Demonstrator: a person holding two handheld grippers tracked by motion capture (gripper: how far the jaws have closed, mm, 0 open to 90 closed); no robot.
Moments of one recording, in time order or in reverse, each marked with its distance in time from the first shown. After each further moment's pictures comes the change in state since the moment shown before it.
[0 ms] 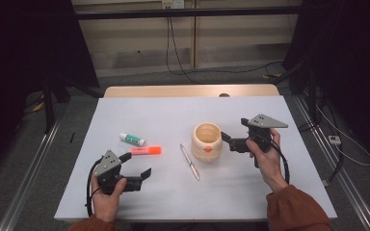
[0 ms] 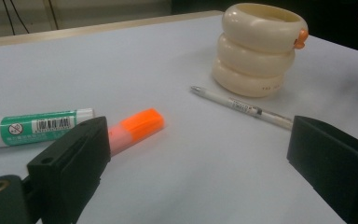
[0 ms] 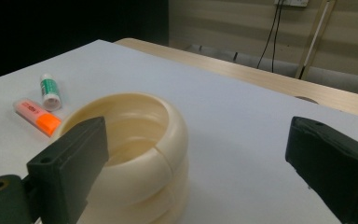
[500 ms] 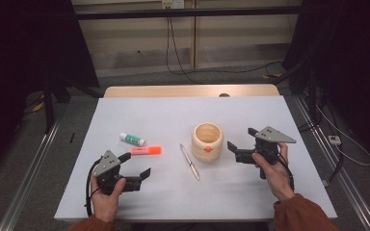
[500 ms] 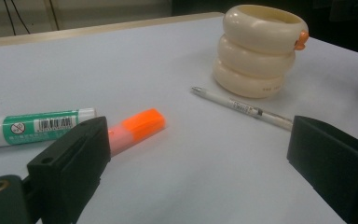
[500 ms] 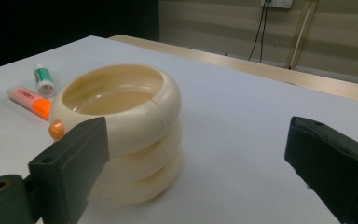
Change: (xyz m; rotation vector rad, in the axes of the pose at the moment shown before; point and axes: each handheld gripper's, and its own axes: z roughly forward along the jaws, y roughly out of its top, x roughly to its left) left arm 0.001 -0.001 -0.001 -0.008 -0.001 -0.003; right arm 0.004 -0.028 -0.024 -0.024 -0.046 0.007
